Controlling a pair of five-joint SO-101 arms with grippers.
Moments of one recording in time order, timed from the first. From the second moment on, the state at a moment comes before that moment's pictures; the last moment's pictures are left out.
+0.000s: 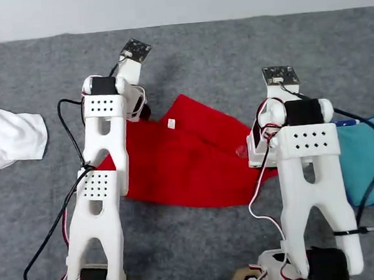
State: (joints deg) left arm 1.0 76.4 -86.0 93.5 -15.0; right arm -4.3 -18.2 13.8 97.0 -4.4
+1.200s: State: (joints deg) left arm -0.7 73.5 -89.4 98.9 -20.9; right arm -4.4 -18.2 13.8 97.0 -4.4
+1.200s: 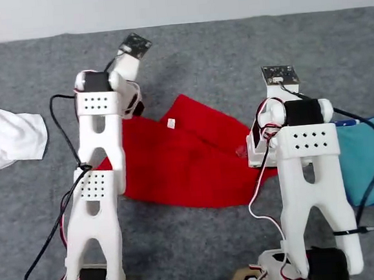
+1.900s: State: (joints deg) left arm 3.3 72.6 -76.8 99.2 -25.3; right arm -4.4 -18.2 13.8 97.0 -4.4
